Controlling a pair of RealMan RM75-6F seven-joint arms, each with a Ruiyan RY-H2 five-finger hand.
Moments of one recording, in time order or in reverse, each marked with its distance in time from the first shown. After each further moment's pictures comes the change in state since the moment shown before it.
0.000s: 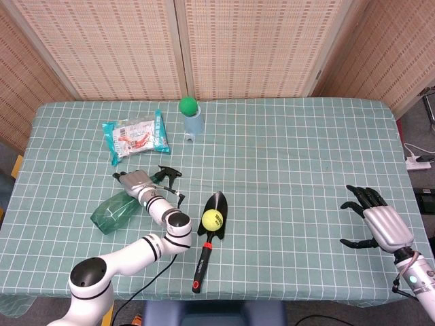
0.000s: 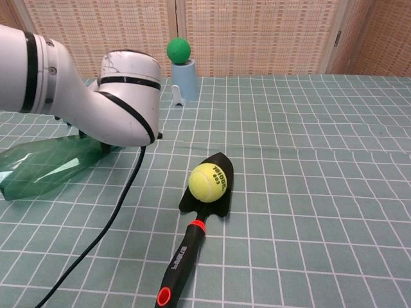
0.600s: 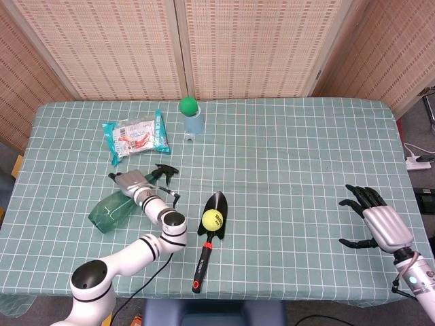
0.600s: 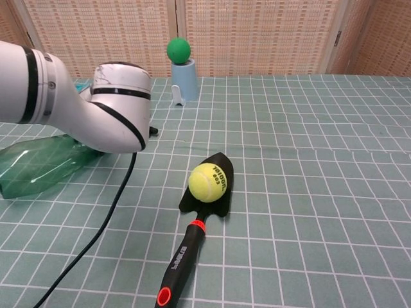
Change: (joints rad) left arm 0.021 -0.025 -0.021 0.075 0.062 -0.057 -0.025; right arm -0.003 -0.010 -0.001 0.011 -0.016 0.023 0.016
